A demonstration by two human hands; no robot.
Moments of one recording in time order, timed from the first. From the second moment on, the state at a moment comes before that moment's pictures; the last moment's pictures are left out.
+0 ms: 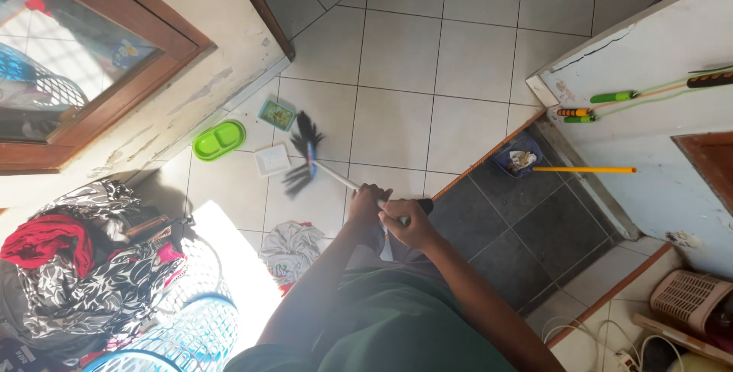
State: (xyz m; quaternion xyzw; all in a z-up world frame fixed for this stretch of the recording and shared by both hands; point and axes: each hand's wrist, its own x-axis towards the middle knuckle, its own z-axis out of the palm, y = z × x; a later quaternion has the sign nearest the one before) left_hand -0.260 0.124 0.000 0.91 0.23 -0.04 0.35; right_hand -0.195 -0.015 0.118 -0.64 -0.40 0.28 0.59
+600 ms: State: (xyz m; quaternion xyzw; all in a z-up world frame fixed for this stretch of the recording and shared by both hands) left_hand -0.188 0.042 -0.003 0.92 -0.02 -0.17 0.34; right_hand -0.196 -0.057 0.138 -0.85 -0.36 0.27 0.27
